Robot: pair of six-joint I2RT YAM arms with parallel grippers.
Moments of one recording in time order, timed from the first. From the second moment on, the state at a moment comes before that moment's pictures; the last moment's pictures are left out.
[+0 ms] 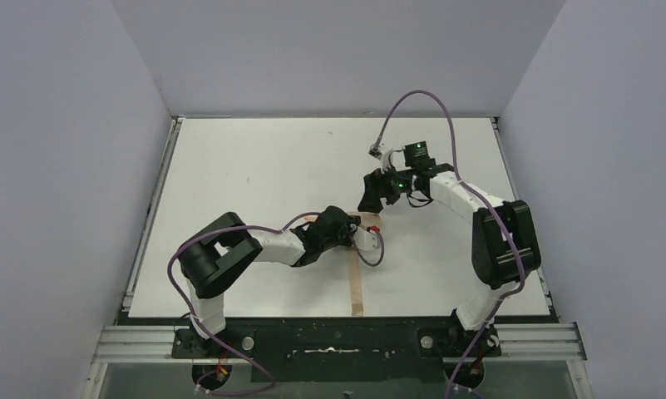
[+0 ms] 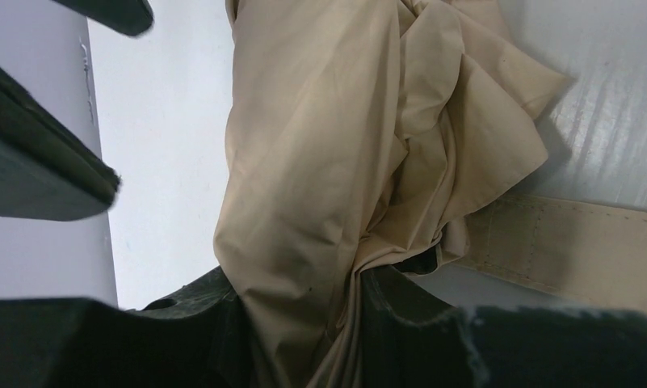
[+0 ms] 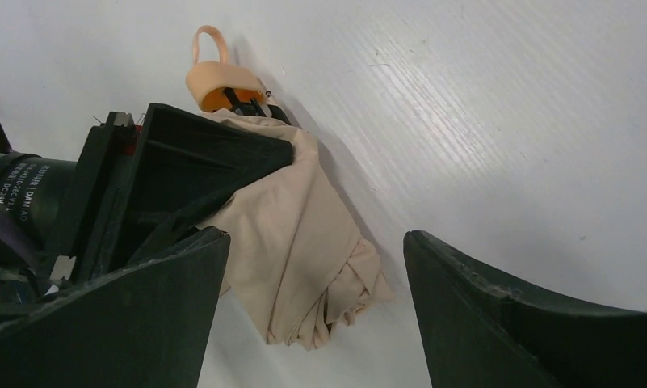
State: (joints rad) left arm -0.92 1.87 0.87 0.39 -0.12 0.88; right arm 0.28 1.71 1.15 -0.33 -0.71 -0.18
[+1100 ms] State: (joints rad) left arm -0.93 1.85 0.82 0.44 -0.06 0.95; right arm 0.33 1.89 1.33 -0.71 -0.75 -0.52
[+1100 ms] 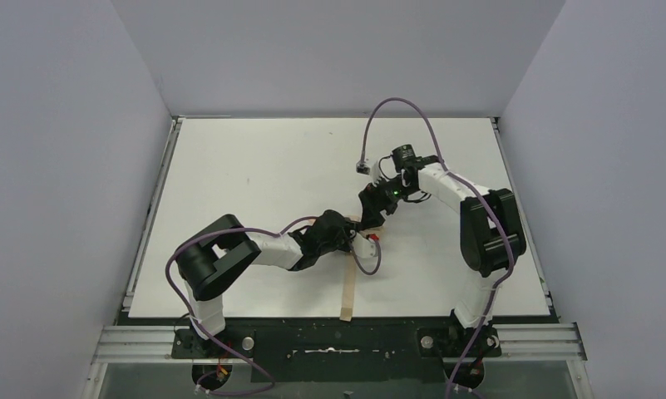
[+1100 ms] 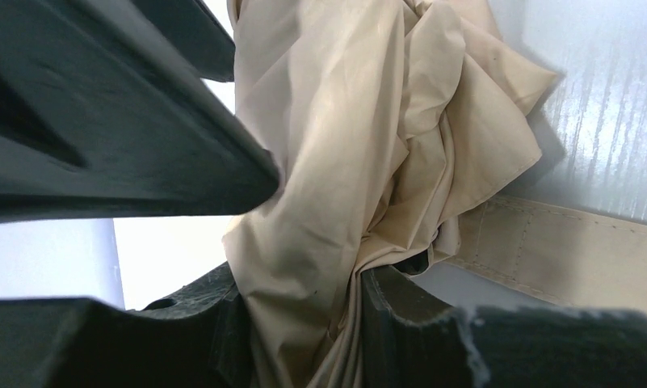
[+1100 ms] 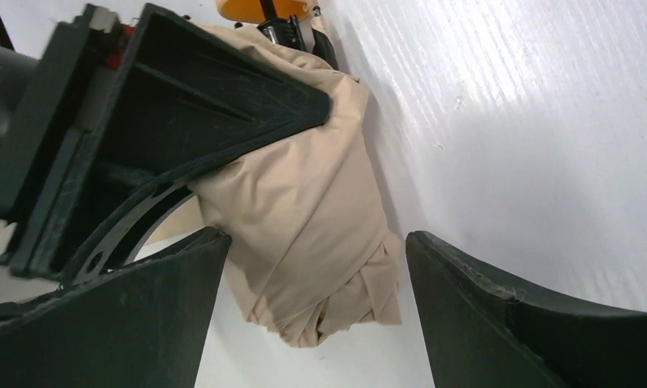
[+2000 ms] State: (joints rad) left arm -0.93 1.84 0.82 0.44 -0.05 0.95; right arm 0.33 1.93 1.31 -0.77 -0.74 -0.52
